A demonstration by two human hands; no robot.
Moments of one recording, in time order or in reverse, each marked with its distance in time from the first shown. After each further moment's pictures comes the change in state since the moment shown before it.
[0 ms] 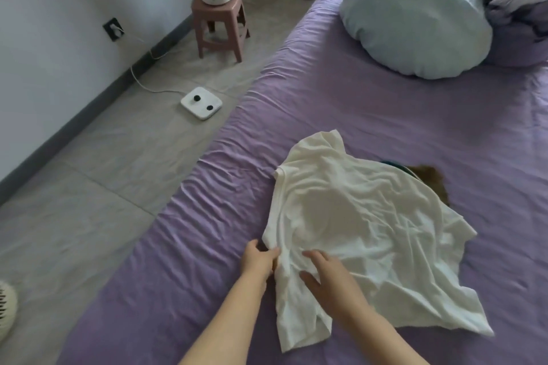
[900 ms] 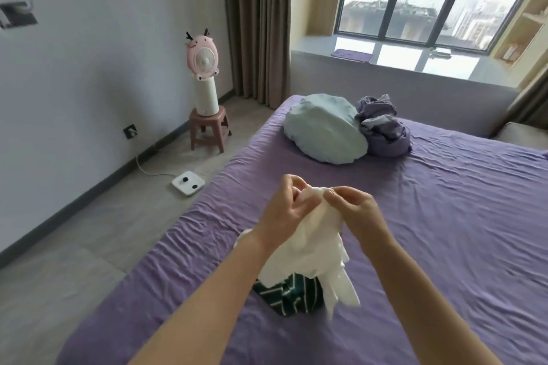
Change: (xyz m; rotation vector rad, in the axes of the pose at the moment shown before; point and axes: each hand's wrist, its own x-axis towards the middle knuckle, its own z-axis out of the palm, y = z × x) left_hand -0.370 0.148 0.077 0.190 -0.268 1.155; right_hand -0.235 -0.046 -0.327 0.779 0.500 -0.168
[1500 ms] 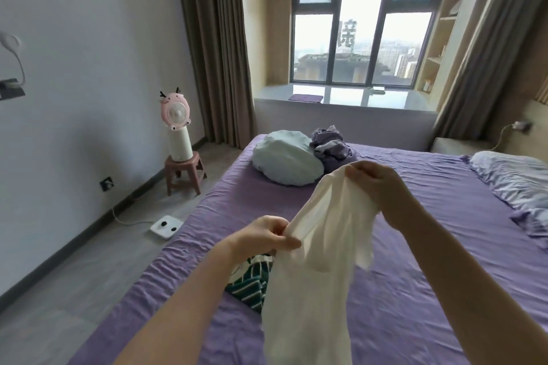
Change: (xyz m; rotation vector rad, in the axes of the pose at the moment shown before) left_hand -0.123 0.101 0.017 0.070 -0.580 -0.152; right_hand -0.142 -0.094 -0.128 -0.066 0.238 -0.176
